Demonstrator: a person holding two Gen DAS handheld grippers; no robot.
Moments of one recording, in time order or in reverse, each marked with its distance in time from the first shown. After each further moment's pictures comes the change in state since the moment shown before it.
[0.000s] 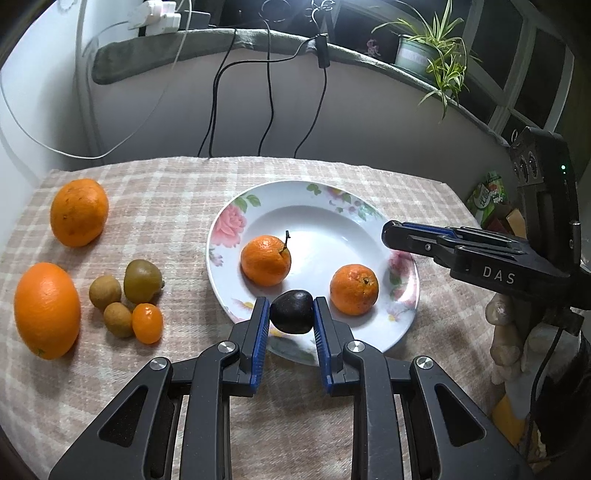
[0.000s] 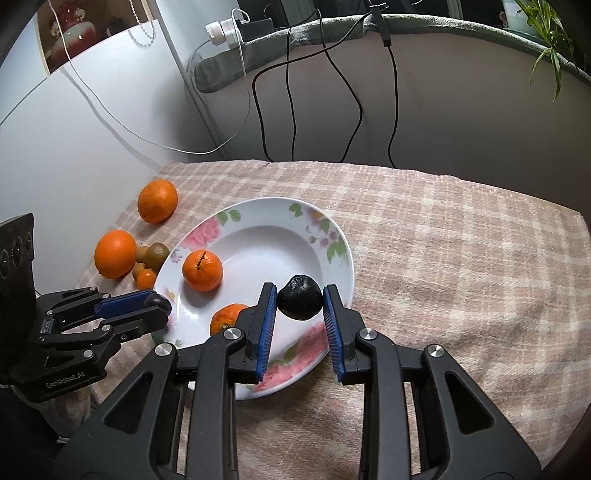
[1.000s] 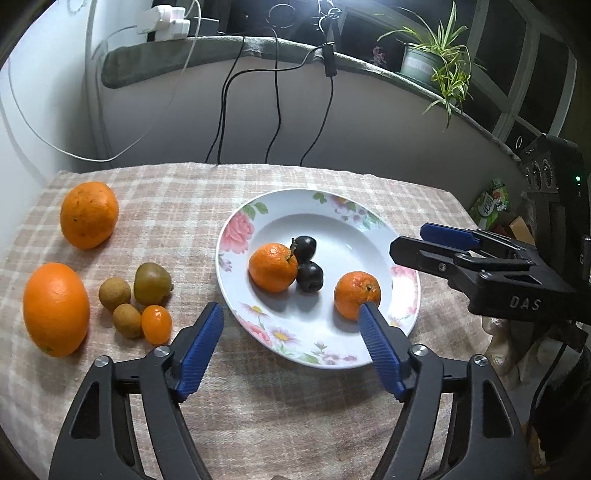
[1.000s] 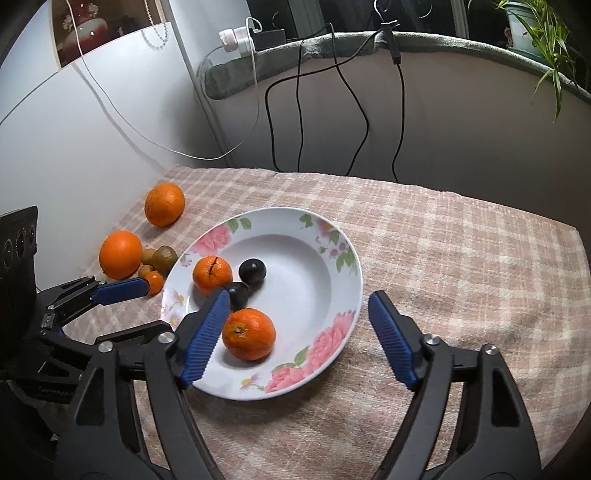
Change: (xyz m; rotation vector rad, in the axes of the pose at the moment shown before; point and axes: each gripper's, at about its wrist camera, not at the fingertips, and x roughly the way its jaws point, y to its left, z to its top) left arm -0.007 0.003 0.000 -0.017 -0.026 0.020; right arm -0.008 0.012 0.000 -0.045 -0.044 -0.004
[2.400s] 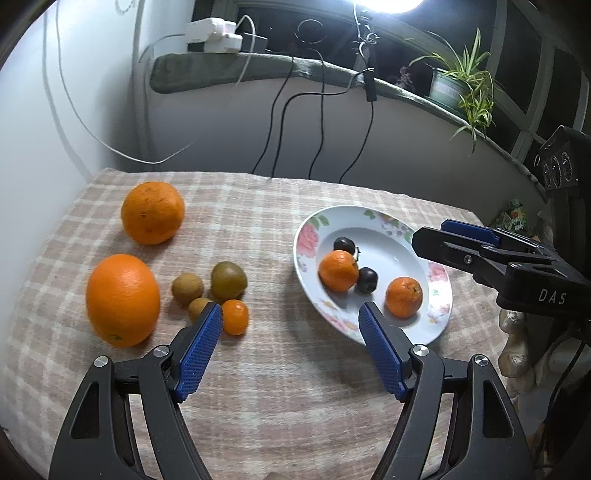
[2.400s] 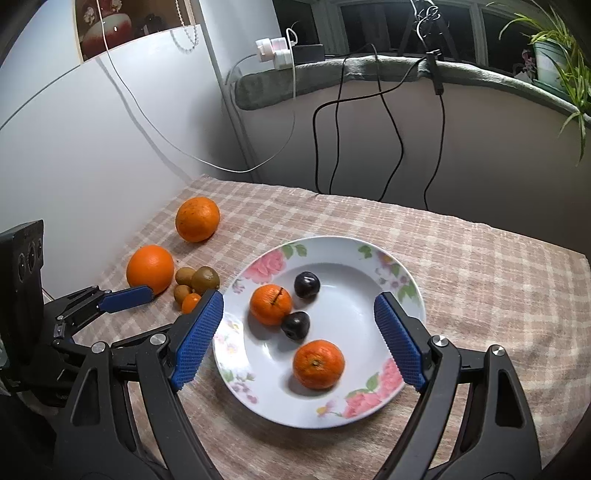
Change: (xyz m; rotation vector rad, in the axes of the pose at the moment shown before) left arm -0.032 0.044 -0.008 -0.054 -0.063 0.079; right arm 0.001 0.052 0.019 -0.051 -0.033 0.027
